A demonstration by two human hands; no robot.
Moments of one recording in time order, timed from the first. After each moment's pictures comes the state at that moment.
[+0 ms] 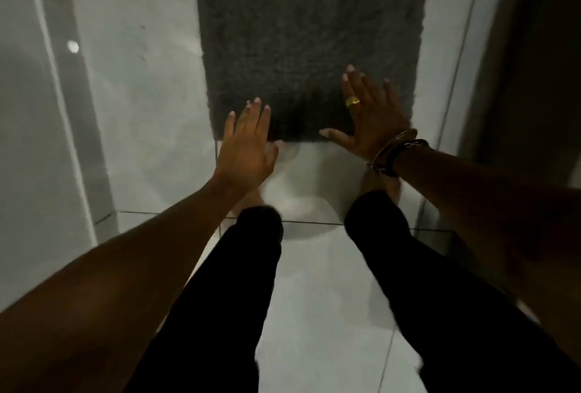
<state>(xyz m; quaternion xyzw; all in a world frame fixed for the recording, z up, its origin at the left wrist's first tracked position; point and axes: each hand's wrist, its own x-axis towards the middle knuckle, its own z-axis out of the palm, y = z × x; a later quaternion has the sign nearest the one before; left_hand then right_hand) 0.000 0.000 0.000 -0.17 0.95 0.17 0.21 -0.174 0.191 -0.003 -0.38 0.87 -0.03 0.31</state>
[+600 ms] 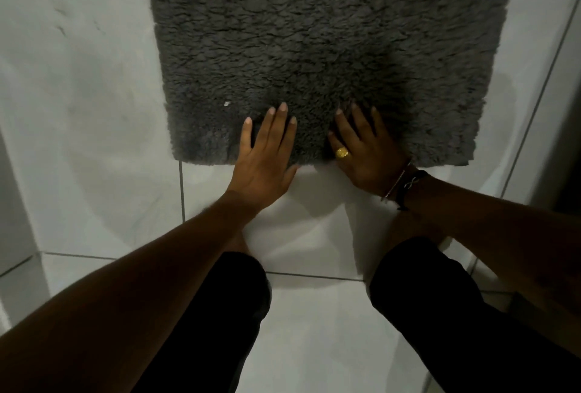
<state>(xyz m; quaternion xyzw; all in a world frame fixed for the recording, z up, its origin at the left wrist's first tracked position) 0.001 0.025 -0.192 -0.08 0.98 0.07 0.15 -0.148 0.208 -0.206 -0.63 0.77 0.03 0.03</state>
